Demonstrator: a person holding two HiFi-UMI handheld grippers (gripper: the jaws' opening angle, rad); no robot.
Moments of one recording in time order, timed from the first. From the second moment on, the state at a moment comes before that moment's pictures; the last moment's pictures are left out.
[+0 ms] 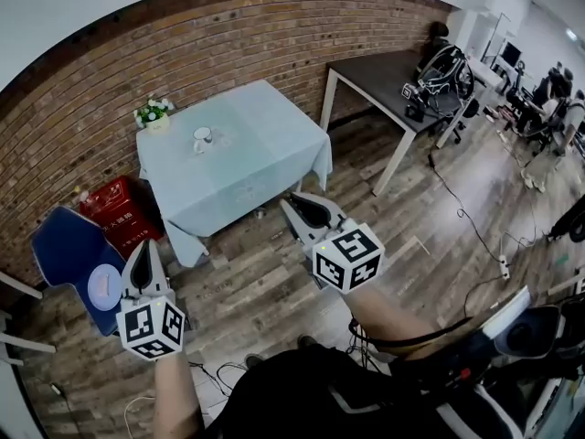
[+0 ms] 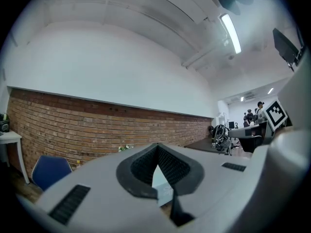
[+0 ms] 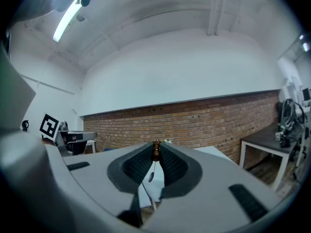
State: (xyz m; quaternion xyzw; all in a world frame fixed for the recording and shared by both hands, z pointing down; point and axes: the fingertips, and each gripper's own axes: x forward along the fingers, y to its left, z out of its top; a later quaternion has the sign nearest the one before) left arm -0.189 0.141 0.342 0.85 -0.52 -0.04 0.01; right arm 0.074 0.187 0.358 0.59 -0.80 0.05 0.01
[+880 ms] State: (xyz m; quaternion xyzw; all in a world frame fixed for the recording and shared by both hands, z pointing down) left arm -0.225 0.090 0.378 0.87 -0.49 -0.04 0.03; right arm 0.047 0.141 0.365 0.62 -0.78 0.07 -0.01
